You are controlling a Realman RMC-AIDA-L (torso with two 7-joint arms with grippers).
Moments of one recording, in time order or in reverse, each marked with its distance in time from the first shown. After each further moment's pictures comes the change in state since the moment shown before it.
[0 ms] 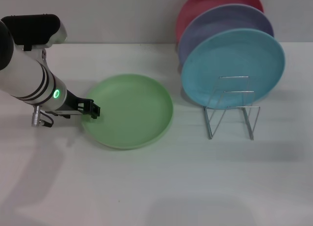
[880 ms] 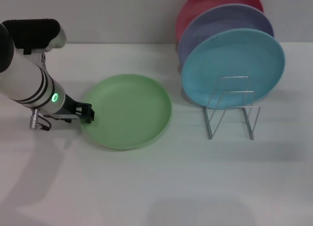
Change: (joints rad) left arm -0.004 0.003 0.002 0.027 0.000 0.000 0.012; right arm 0.000 0.000 0.000 0.000 0.000 0.000 0.001
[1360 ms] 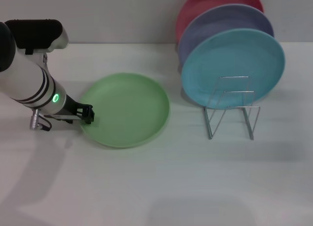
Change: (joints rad) left arm -0.008 -0.001 0.001 0.005 -0.002 -0.011 0.016; right arm 0.000 0.000 0.000 0.000 0.000 0.000 0.000
